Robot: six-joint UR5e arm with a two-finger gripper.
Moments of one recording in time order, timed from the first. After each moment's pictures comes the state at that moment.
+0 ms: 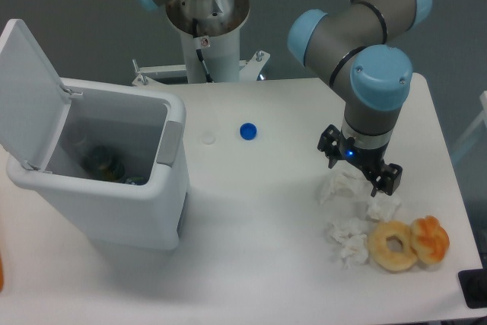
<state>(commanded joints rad) 2.63 -2.01 -1.41 -1.20 1.61 1.35</state>
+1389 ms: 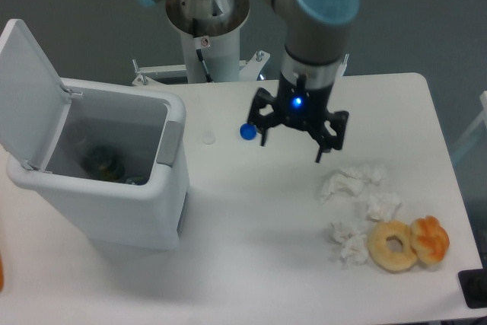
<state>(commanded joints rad) 2.53 -1.70 -1.43 -1.31 1.25 0.66</state>
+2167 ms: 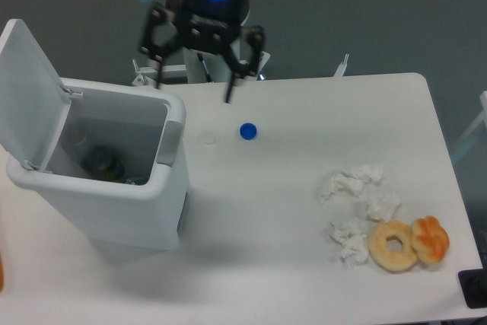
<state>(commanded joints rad) 2.35 -1.52 -1.43 -1.27 1.08 0.23</state>
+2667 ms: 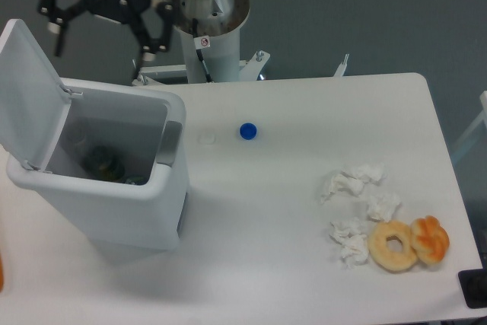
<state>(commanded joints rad) 2.19 -1.52 -1.43 -1.20 1.08 0.10</state>
